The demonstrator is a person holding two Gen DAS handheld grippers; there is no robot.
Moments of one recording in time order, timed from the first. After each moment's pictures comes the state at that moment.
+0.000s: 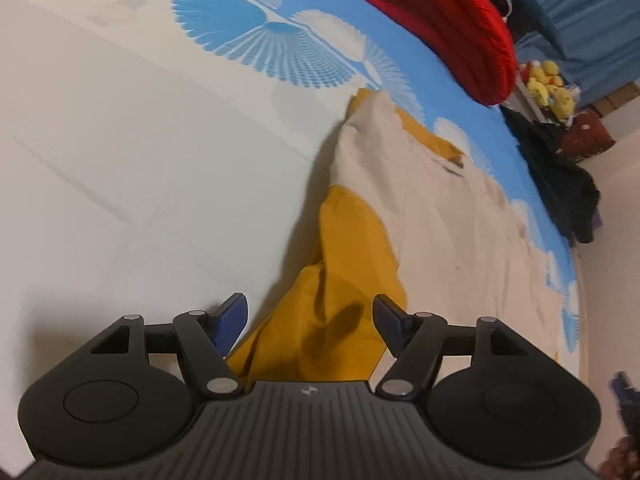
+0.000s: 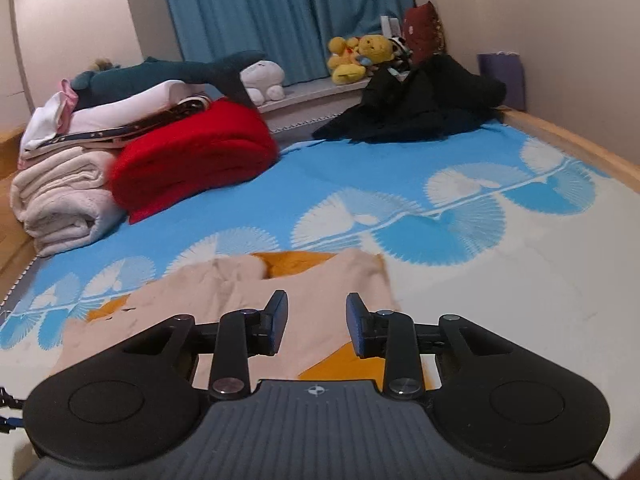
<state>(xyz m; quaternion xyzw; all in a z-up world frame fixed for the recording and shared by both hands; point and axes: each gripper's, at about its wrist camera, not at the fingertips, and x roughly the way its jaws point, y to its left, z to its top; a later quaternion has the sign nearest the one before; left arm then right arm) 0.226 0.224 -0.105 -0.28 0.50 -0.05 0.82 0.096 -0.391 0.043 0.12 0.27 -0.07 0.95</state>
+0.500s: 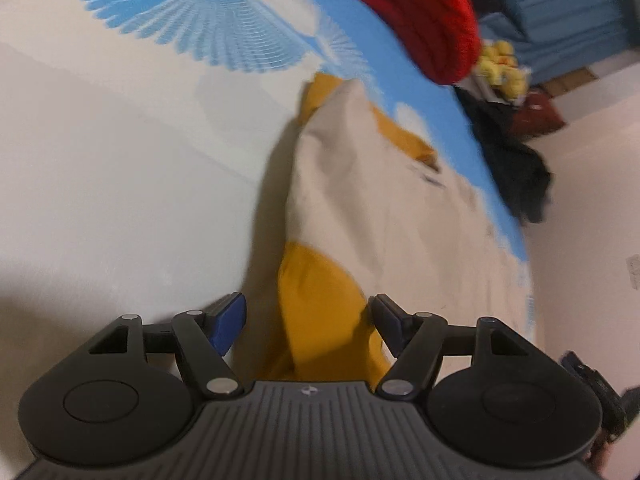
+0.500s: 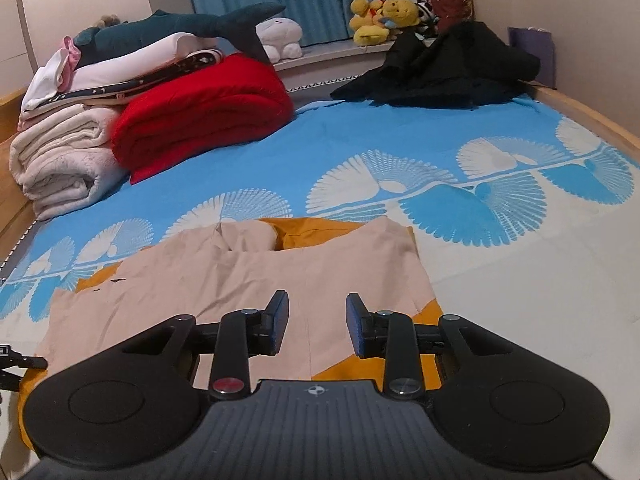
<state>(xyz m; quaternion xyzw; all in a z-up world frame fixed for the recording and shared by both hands) 0.317 0.219 -0.161 -0.31 0.50 -0.17 0.79 0.157 -0.381 0.016 0.10 0.32 -0.05 0.94</state>
